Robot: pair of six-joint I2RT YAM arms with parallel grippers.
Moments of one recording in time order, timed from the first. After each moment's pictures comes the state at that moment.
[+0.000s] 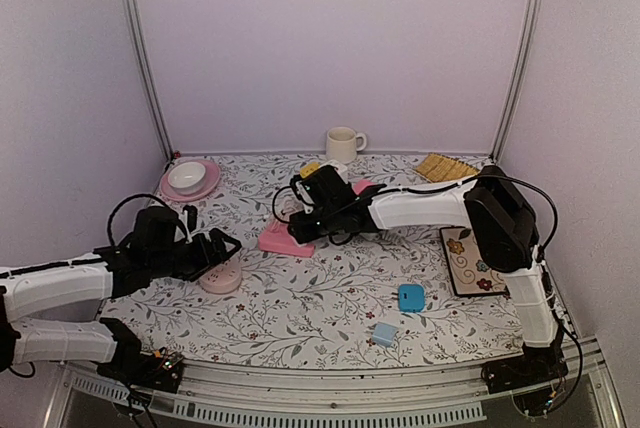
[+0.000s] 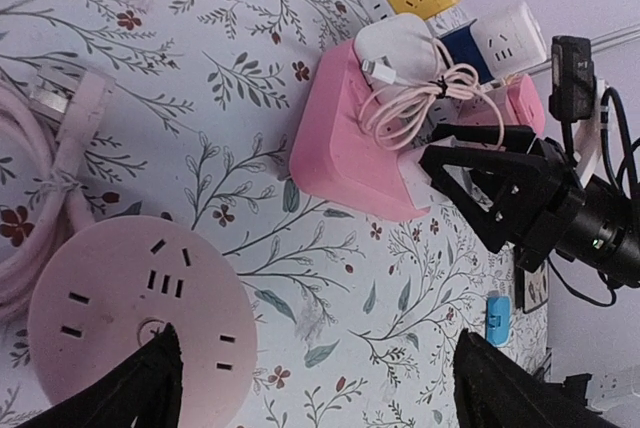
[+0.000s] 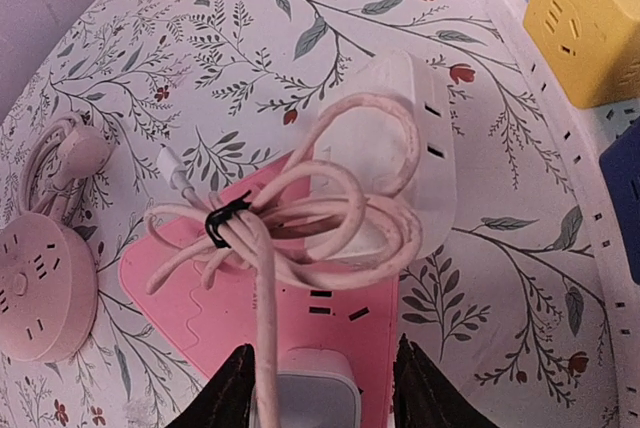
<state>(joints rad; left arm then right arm) -0.54 0.98 0.38 -0.01 0.10 -0.85 0.94 2.26 1.69 -0.18 0.07 0.35</state>
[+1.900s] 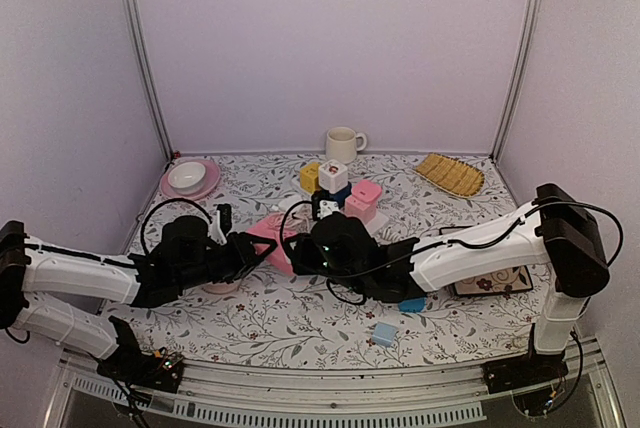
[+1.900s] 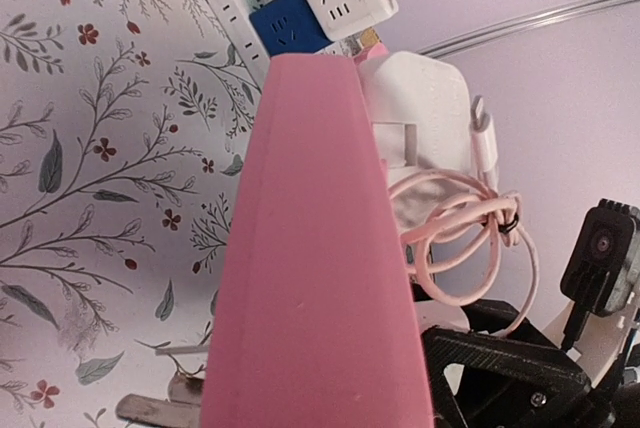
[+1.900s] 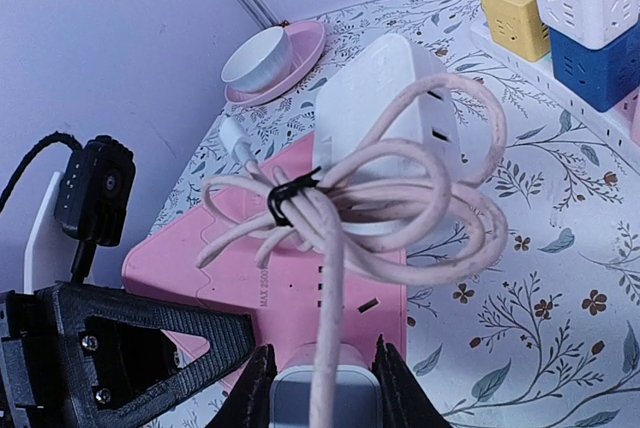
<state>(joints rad) -0.85 1.22 0.39 0.49 -0.04 -1.13 1.24 1.87 1.17 0.27 0.44 0.80</state>
